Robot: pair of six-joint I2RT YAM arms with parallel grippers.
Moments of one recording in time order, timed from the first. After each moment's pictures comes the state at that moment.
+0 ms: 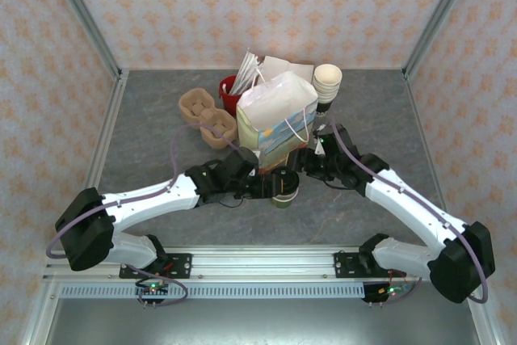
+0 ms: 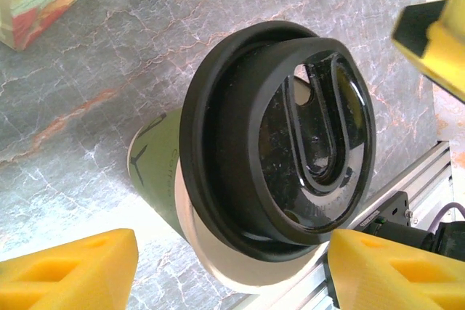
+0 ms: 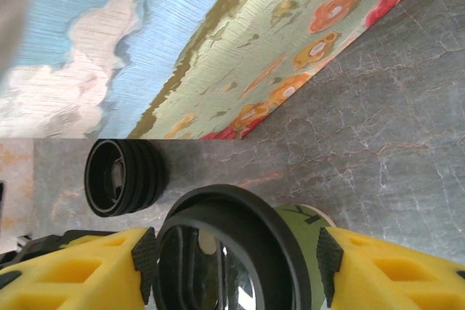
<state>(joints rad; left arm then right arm) -0.88 1.35 0.86 -0.31 0.16 -0.91 0.57 1.12 0.84 -0.53 -0.23 0.77</state>
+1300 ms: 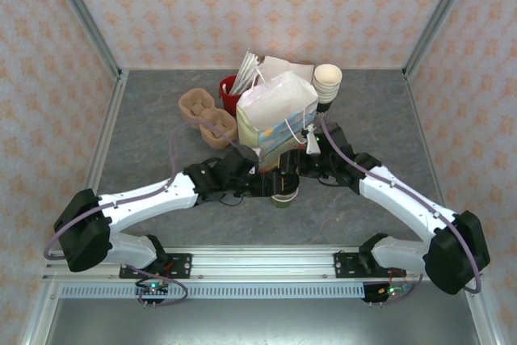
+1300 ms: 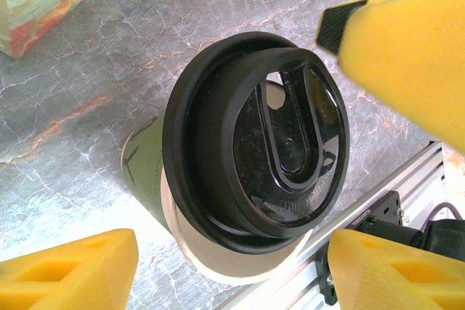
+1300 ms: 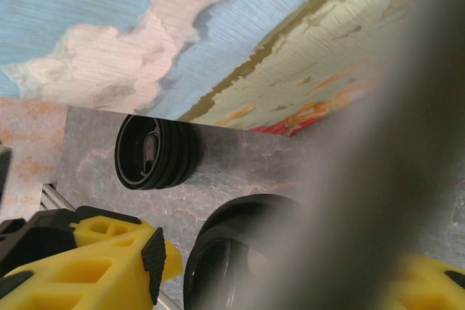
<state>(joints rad) -0.88 1.34 0.89 -0.35 0.16 -0.91 0.57 1.18 0.81 -0.40 -0.39 0.66</state>
